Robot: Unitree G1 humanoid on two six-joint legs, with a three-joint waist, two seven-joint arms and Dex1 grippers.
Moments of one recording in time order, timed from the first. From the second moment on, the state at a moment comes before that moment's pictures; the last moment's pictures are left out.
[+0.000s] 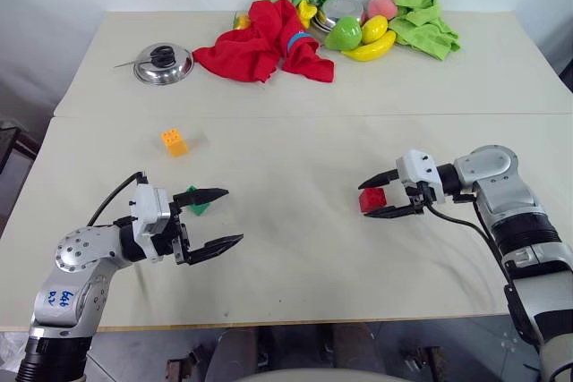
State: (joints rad) left arm 0.00 0.65 0.17 -0.27 -0.56 0.16 -1.03; right arm -0.73 -0.74 0.26 0.66 0.25 -0.26 1.55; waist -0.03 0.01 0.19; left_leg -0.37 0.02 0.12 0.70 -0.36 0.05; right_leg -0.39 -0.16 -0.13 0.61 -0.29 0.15
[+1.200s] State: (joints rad) left arm 0.18 0.61 0.50 -0.04 -0.54 0.04 -0.93; right arm -0.03 -0.62 -0.30 -0.04 0.66 -0.18 1.33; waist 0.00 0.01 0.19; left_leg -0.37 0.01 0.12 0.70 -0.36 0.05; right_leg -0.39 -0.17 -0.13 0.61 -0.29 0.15
